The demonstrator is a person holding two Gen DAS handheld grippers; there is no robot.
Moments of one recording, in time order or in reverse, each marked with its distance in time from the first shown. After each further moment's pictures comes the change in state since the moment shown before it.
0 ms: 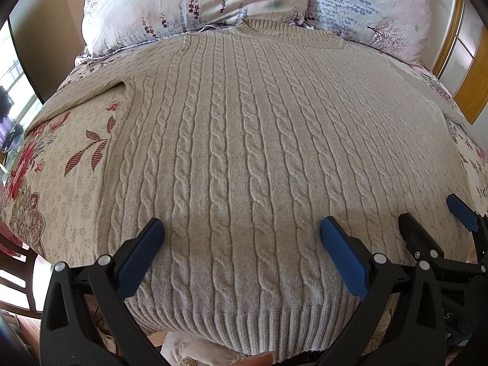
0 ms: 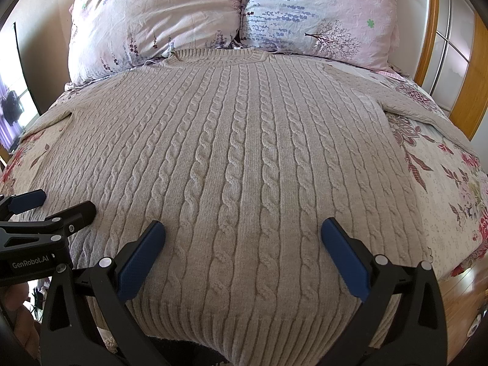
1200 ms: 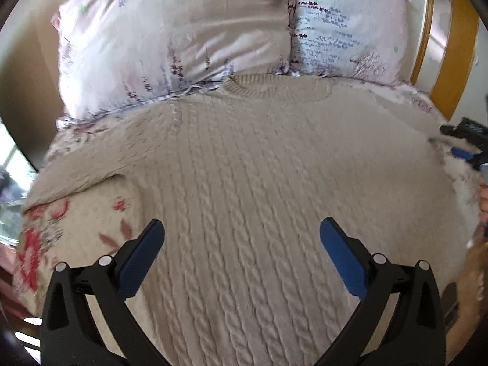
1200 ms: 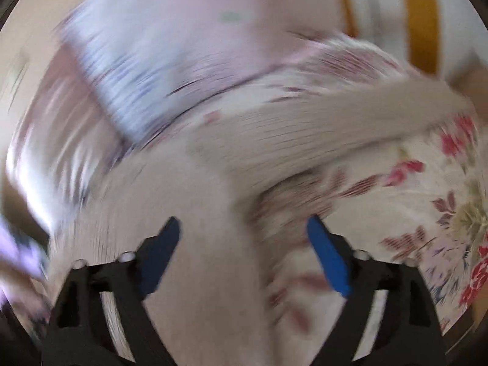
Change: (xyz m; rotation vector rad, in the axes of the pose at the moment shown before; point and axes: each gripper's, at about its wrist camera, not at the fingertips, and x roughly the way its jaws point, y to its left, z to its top) left arm -0.015 0.029 0.080 0.137 -0.136 -0.099; right arm 0.038 -0.253 0.103 0.685 0.021 0.065
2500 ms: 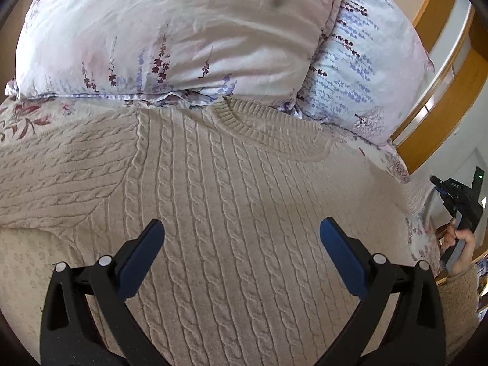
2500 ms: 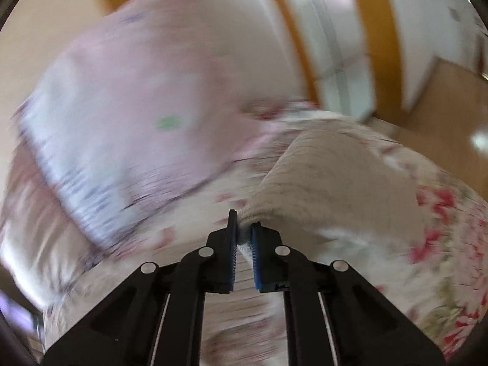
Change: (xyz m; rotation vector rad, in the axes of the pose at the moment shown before) left arm 0.074 0.049 0.071 -0.234 -0.001 -0.277; right arm -0.013 0.040 0.063 -0.136 -0.268 0.021
